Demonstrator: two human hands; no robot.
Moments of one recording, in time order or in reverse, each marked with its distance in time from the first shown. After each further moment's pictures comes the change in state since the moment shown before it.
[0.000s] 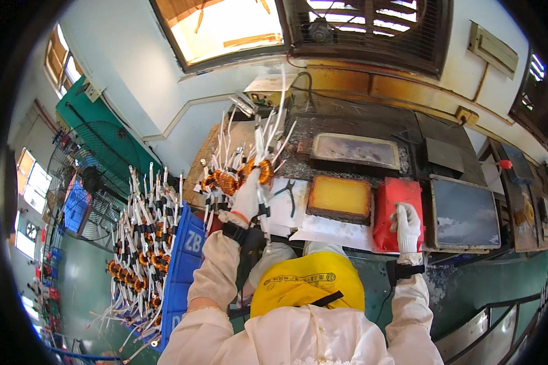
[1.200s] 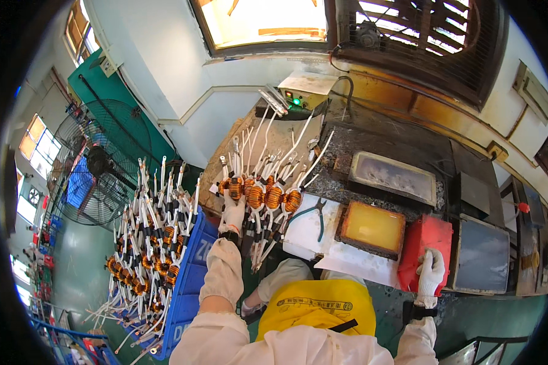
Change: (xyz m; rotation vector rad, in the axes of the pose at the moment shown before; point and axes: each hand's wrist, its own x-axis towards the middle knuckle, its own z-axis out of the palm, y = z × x) left_hand 0.112 -0.115 -0.165 0.677 0.629 0.296; right_hand 0.000 0.021 0.011 -0.180 0.088 -0.016
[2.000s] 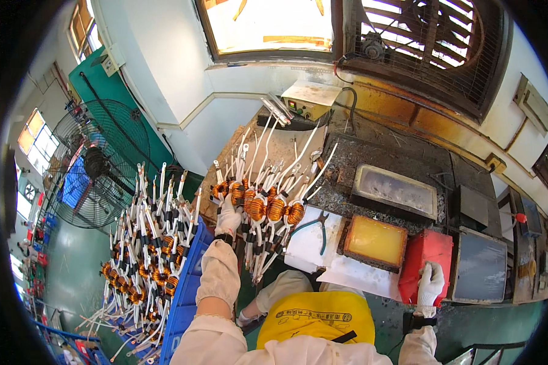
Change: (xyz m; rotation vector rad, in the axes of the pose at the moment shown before) left_hand 0.029 -0.009 -0.012 0.293 -0.192 0.122; right_hand -0.001 -0.004 0.008 -0.142 0.057 -0.088
